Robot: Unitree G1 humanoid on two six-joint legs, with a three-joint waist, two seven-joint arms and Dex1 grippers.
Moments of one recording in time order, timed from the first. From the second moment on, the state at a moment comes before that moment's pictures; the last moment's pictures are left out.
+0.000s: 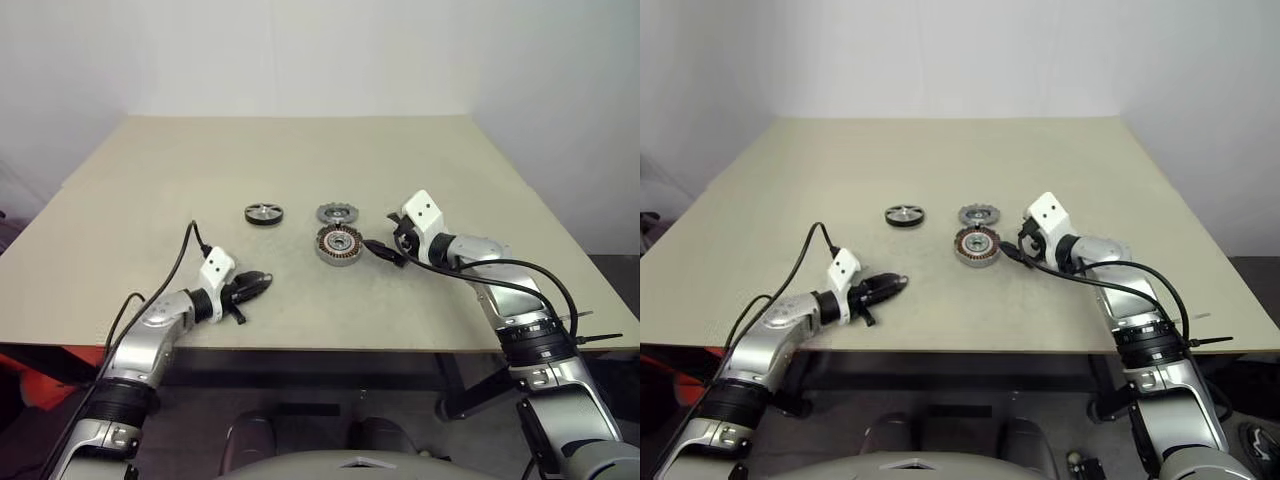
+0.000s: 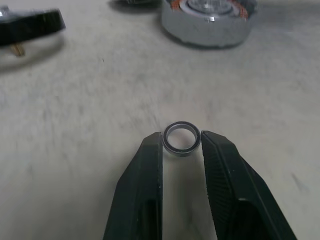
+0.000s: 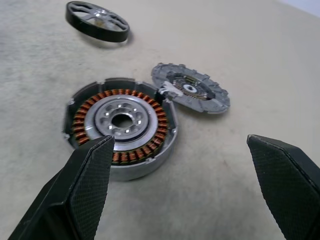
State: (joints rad) left arm -0.19 0.46 -0.05 0.15 -0.27 0.25 -0.84; right arm -0.47 -0.50 0.12 0.08 0.13 0.47 0.69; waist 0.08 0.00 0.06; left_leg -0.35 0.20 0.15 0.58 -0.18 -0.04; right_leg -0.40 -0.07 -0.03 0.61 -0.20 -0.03
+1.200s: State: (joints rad) left arm -0.88 0.14 -0.21 0.97 -0.10 -0.04 -0.99; right arm -0.22 -0.49 0.03 -0.24 0.14 0.57 0.54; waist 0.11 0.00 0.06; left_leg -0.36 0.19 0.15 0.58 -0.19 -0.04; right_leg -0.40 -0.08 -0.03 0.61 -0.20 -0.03
